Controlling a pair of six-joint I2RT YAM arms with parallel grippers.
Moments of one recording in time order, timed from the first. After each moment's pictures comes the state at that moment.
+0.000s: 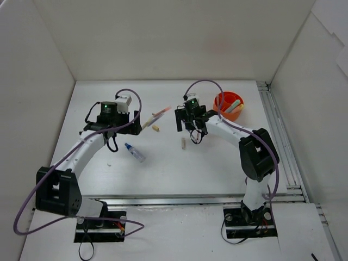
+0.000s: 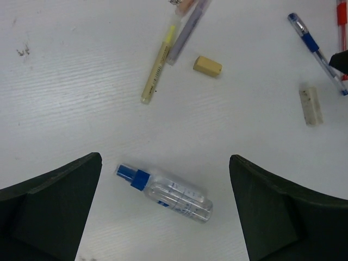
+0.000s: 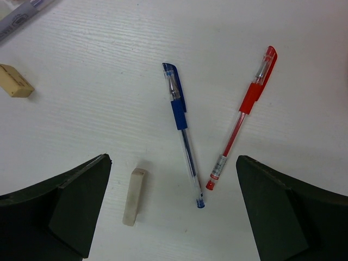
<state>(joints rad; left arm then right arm) -0.22 1.34 1.00 -0.34 0.17 -0.13 0.56 1.86 1.32 -0.32 0.21 0.29</state>
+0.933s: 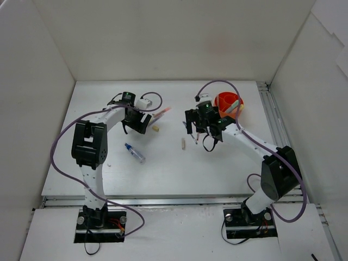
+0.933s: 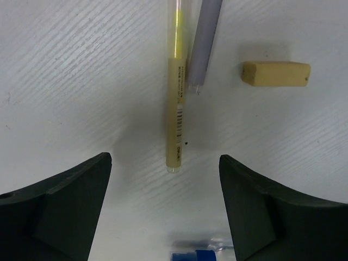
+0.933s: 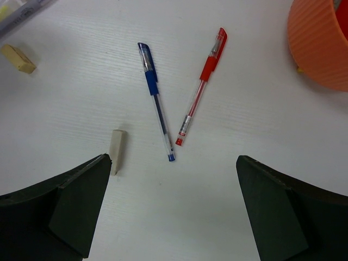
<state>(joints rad) -0.21 2.04 1.52 -0.60 0.25 0.33 0.54 1.57 1.14 -0.34 0.23 0.27</state>
